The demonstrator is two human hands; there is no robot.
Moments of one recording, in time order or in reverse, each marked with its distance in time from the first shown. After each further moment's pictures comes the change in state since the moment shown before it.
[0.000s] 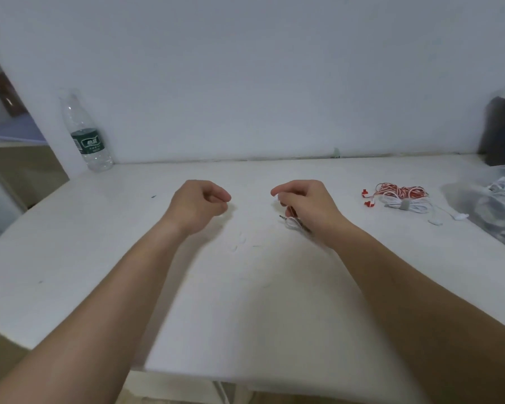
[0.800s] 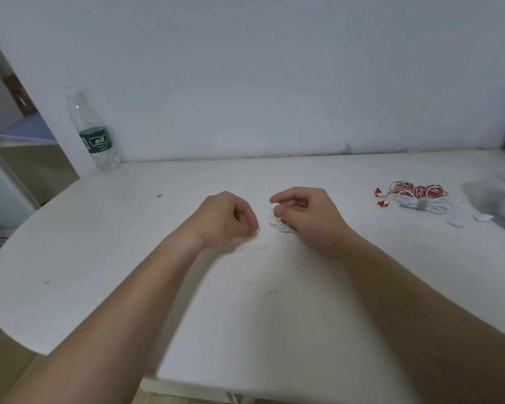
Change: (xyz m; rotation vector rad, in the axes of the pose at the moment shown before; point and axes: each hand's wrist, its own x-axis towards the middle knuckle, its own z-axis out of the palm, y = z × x) left_hand -0.018 0.023 0.016 0.275 -0.267 0.083; right_hand 0.001 0.022 0.009 -0.044 -0.075 -0.127
